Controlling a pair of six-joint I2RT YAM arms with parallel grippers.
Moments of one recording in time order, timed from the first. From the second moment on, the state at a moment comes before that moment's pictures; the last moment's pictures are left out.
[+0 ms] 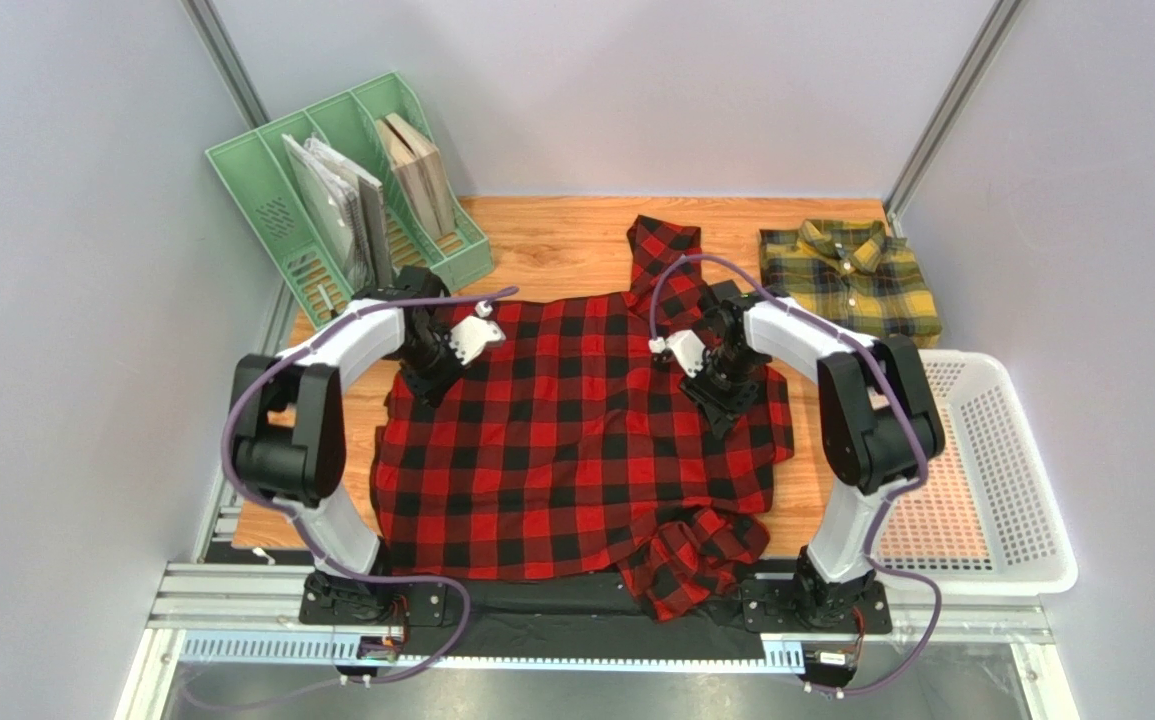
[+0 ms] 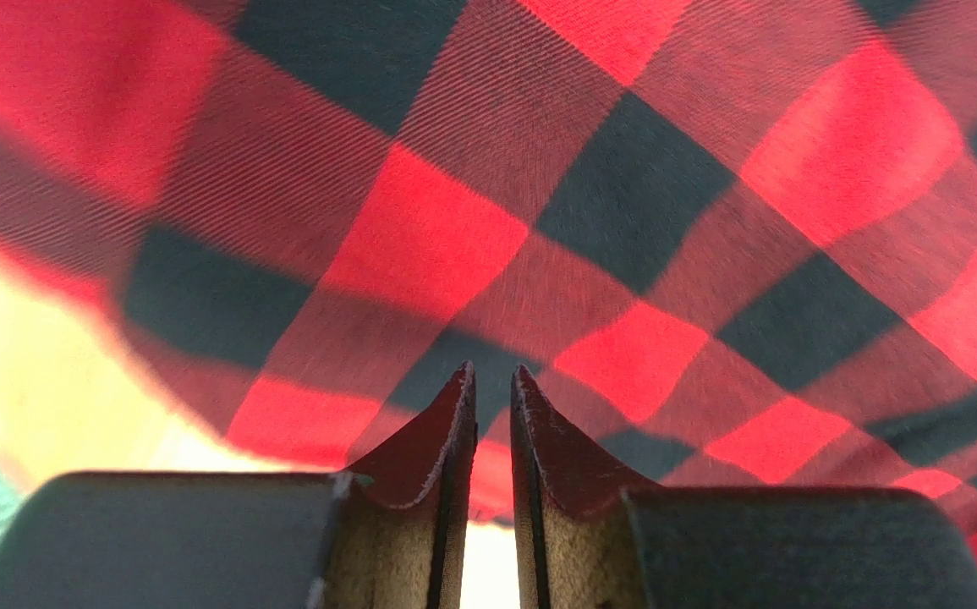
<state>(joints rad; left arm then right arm) -0.17 1.66 1.13 -0.84 0.20 0.81 0.33 1.78 1.21 -1.00 -0.24 -0.57</state>
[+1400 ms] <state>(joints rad) -0.22 1.48 1.26 -0.64 0.56 0.52 0.12 2.09 1.74 -0.46 -0.31 0.00</state>
